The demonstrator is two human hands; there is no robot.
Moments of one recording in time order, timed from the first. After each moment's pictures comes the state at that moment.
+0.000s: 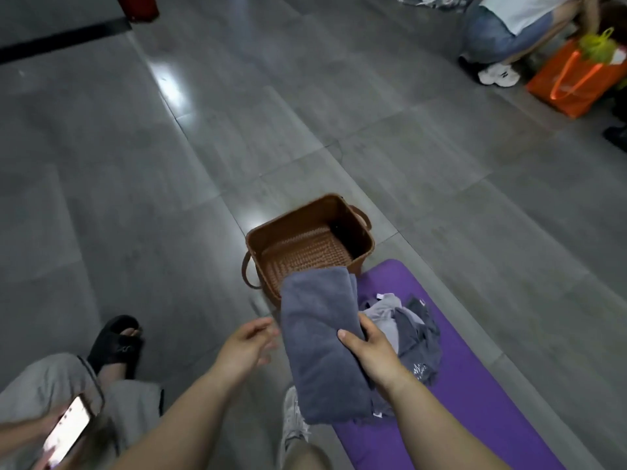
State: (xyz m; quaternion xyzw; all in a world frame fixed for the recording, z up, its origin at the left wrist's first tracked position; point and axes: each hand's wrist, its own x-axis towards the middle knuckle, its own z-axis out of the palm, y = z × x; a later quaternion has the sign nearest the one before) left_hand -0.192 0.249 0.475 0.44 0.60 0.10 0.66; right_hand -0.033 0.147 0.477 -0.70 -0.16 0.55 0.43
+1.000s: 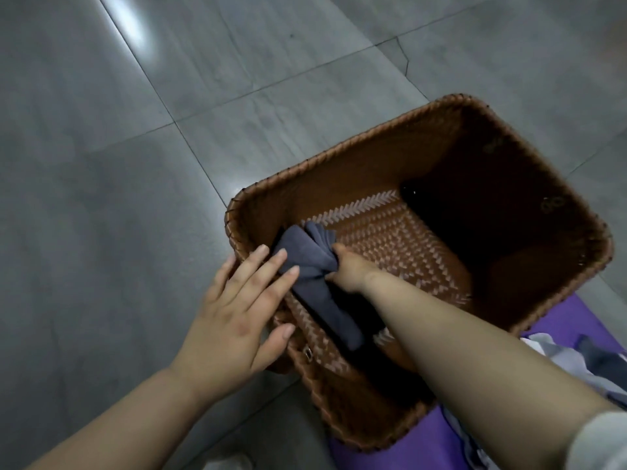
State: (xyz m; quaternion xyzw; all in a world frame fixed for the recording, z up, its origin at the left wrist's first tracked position) left_hand -0.180 0.527 0.021 0.95 0.25 0.08 0.16; right_hand 0.023 0.508 -0.031 -0.79 -0.40 0.46 0.00
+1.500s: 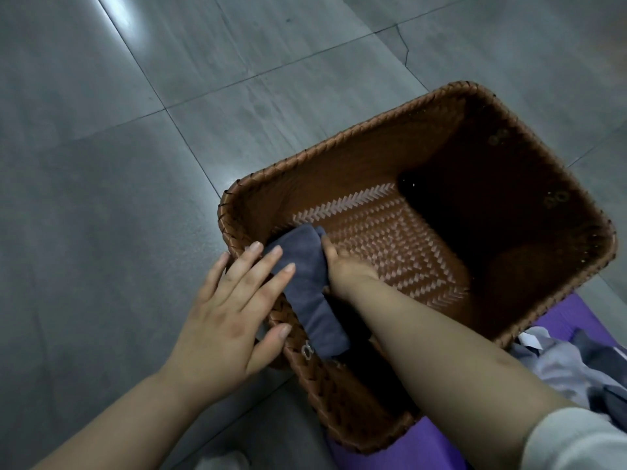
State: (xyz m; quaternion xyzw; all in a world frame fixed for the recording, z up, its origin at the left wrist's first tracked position) left_hand -0.185 0.526 0.010 0.95 0.25 0.11 0.15; right_hand 0.013 0.503 -0.047 -0.78 -0.46 0.38 -0.18
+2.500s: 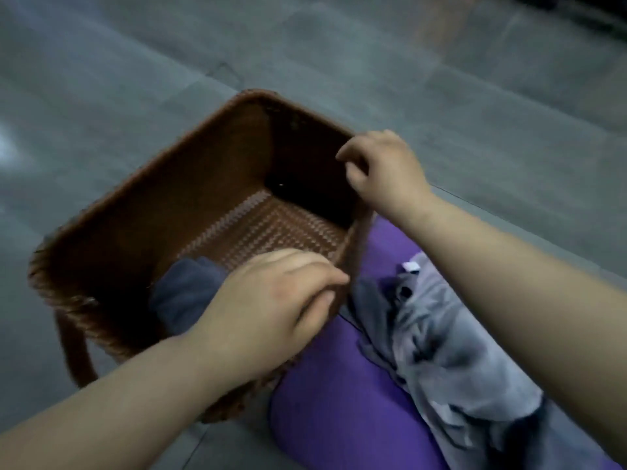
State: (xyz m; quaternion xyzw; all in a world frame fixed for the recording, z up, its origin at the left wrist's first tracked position) left_hand -0.051 0.430 0.097 0.95 -0.04 0.14 0.27; right_hand 0.140 0.358 0.104 -0.88 -0.43 -0.04 0.19
